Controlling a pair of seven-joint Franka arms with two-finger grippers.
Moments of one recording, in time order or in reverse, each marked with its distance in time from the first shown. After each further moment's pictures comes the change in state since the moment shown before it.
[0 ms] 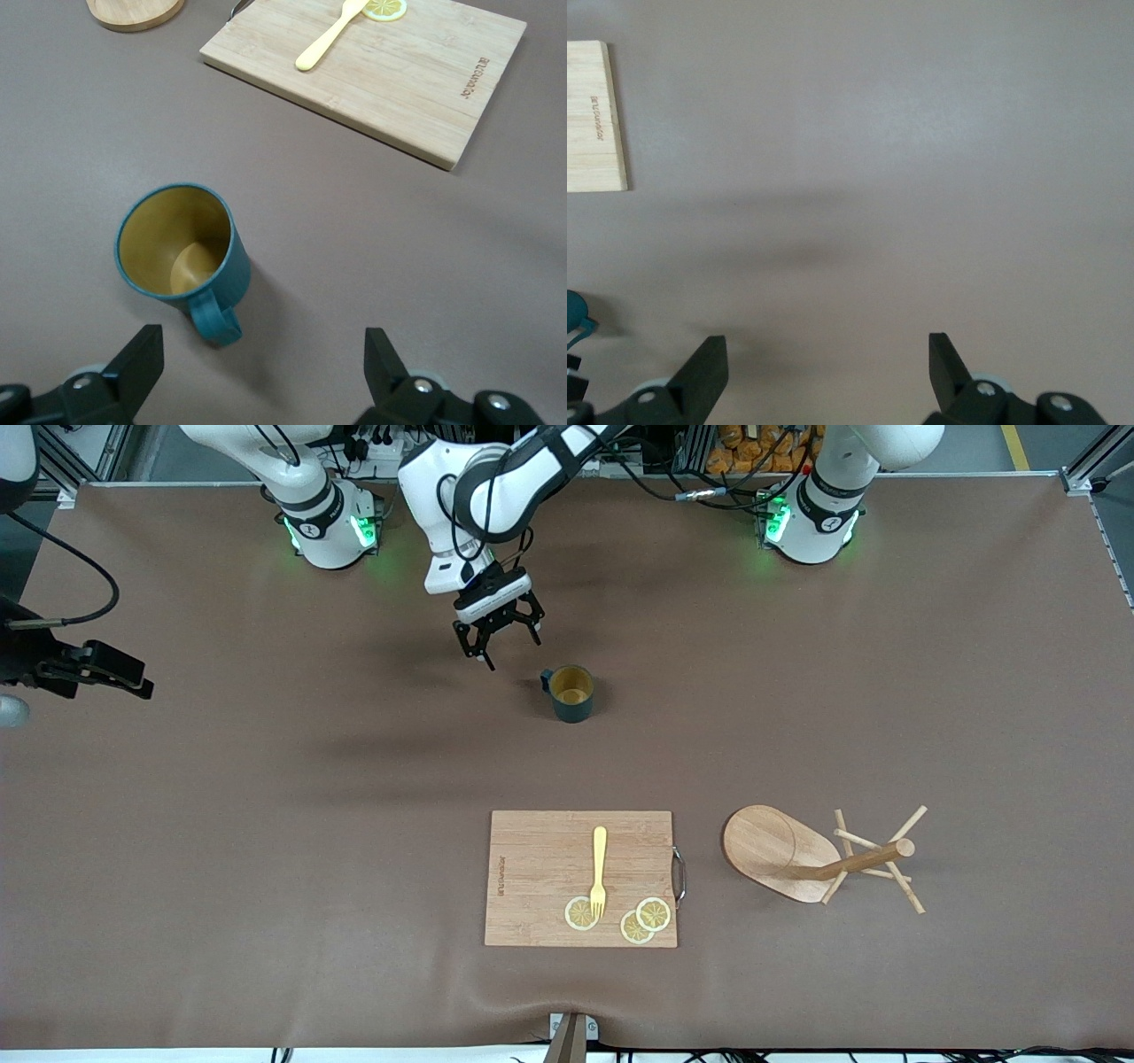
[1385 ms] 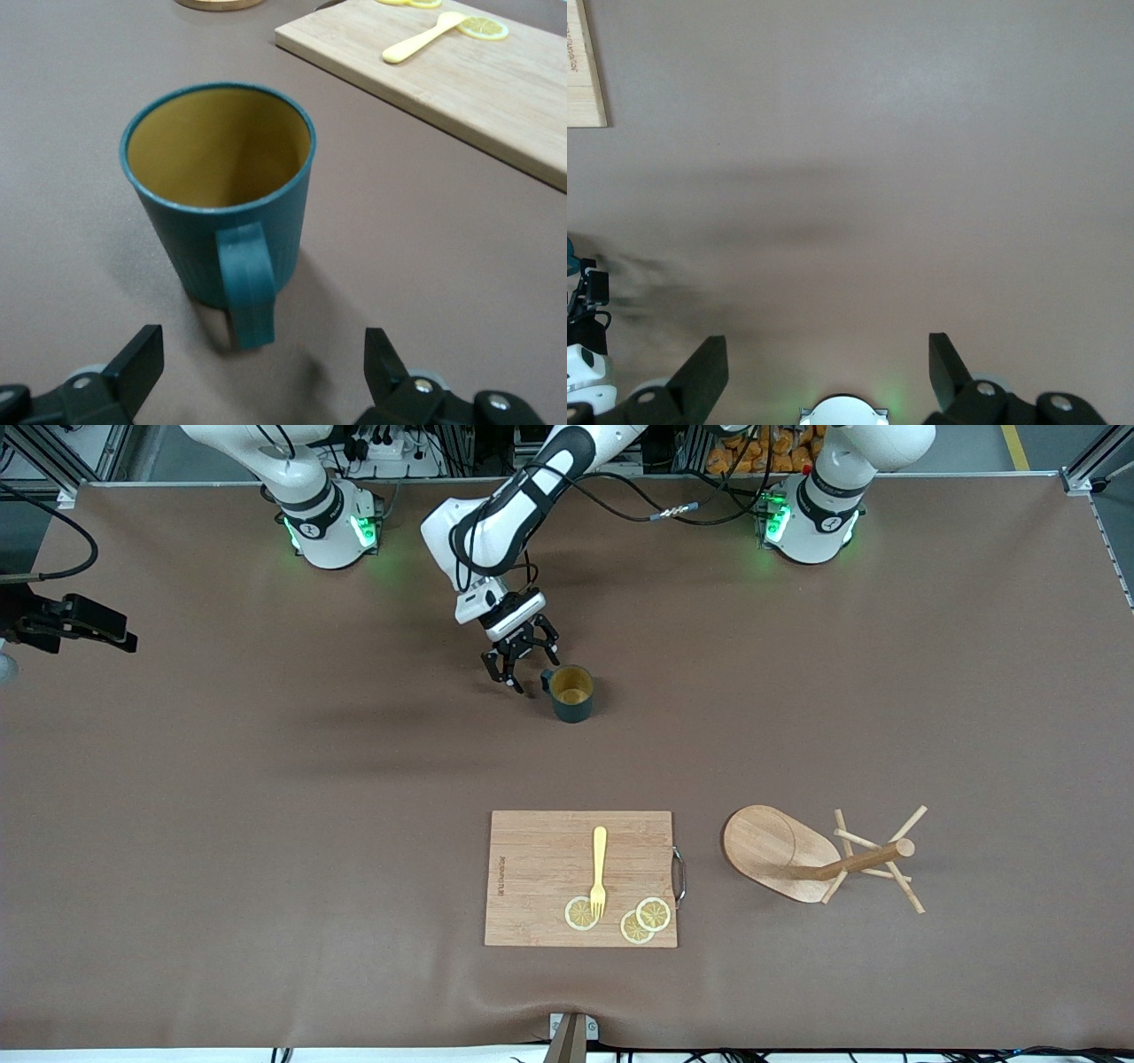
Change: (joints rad) left arm -0.144 0.206 0.157 0.012 0.003 -0.003 -0.328; right arm -0.021 -0.063 -0.001 -0.028 -0.018 -0.122 -0.053
